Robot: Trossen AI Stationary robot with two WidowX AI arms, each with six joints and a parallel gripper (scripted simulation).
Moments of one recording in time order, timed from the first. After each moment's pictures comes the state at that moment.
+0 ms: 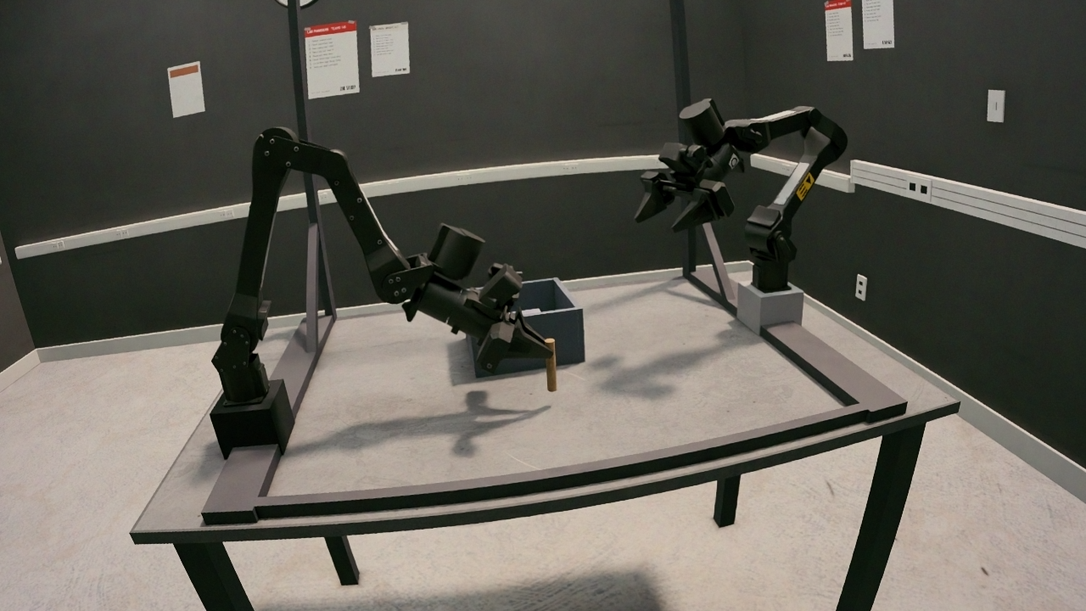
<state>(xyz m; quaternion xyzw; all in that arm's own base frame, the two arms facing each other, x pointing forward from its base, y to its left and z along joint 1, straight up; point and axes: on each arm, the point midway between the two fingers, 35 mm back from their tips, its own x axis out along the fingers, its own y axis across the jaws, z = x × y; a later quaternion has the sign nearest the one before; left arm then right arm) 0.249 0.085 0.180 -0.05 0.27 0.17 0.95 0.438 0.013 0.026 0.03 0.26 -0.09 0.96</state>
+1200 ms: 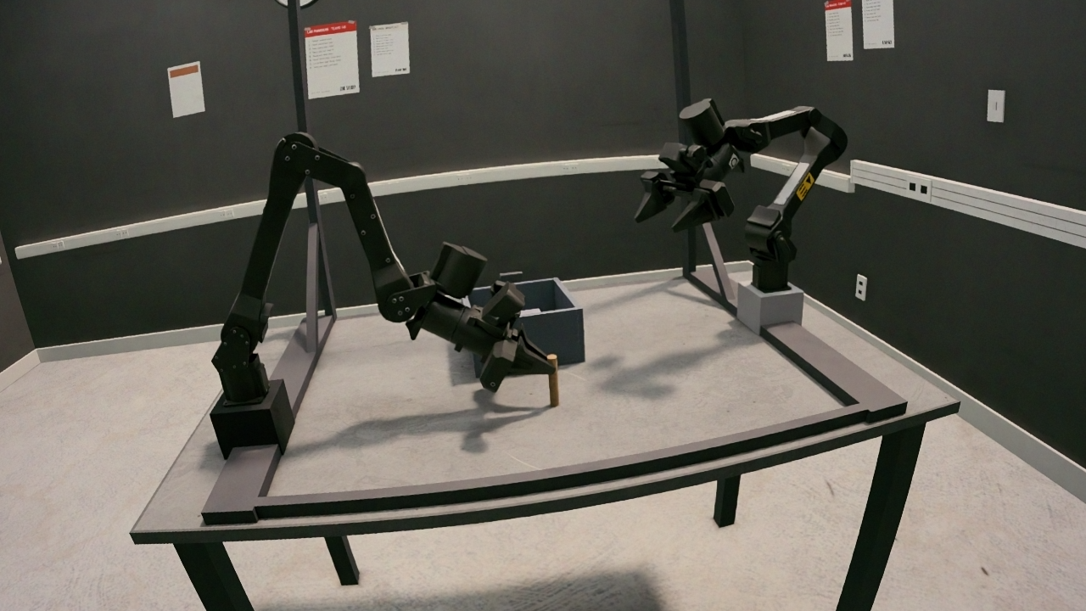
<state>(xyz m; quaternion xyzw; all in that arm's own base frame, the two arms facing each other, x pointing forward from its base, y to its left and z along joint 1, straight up) 0.249 0.085 0.180 -0.05 0.27 0.17 0.95 0.440 0.013 0.000 0.03 0.26 -0.09 0.96</state>
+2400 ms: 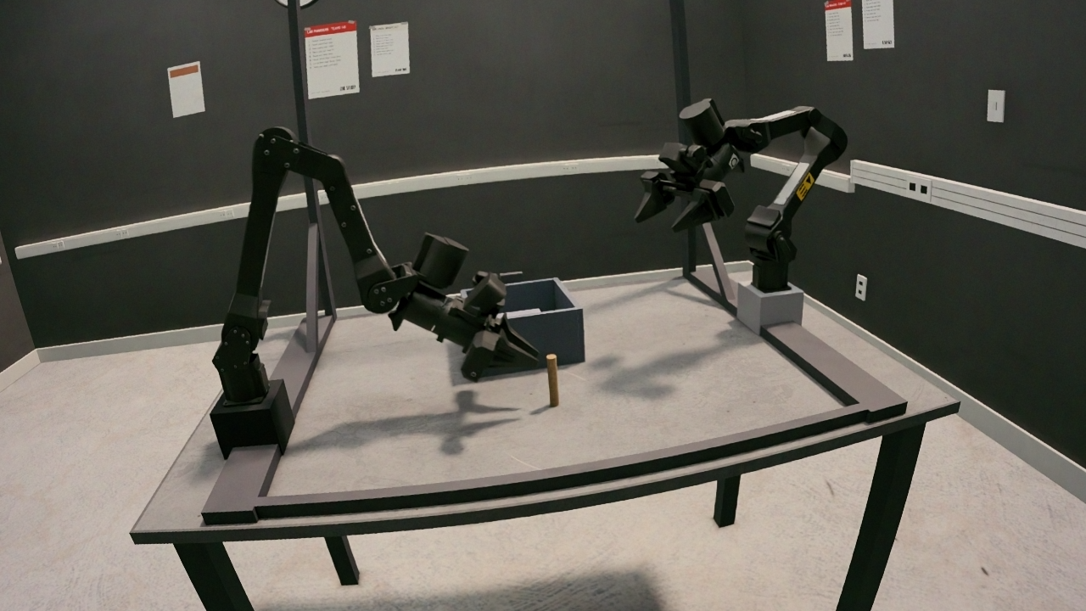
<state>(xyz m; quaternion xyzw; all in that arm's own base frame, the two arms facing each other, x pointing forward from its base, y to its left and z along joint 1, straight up) 0.249 0.085 0.180 -0.05 0.27 0.17 0.95 0.415 0.018 0.017 0.03 0.26 -0.09 0.96</state>
